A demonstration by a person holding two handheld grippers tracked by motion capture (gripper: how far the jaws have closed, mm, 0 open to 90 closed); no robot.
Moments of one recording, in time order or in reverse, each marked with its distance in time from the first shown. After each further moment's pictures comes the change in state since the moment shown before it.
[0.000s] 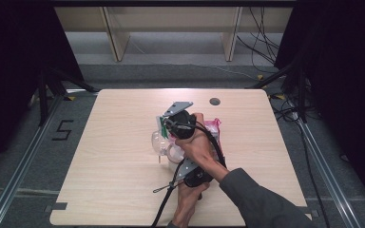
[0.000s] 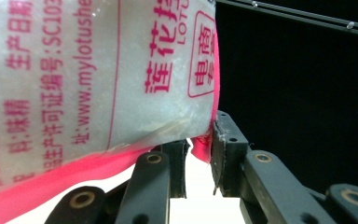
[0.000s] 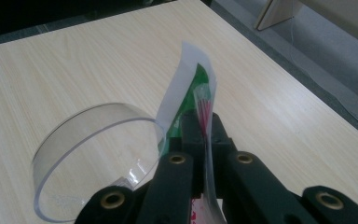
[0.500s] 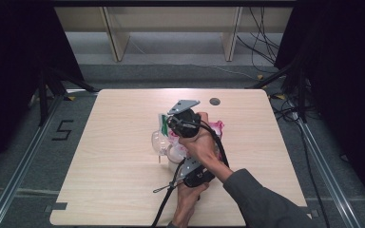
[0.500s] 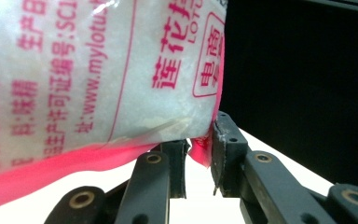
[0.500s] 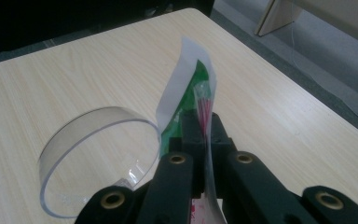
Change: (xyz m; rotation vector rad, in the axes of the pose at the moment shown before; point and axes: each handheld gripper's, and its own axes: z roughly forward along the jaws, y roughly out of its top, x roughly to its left) left arm 0.003 -0.004 0.002 0.037 0.020 -0.001; right arm -0.007 -0.003 -0.010 -0.041 0.038 0.061
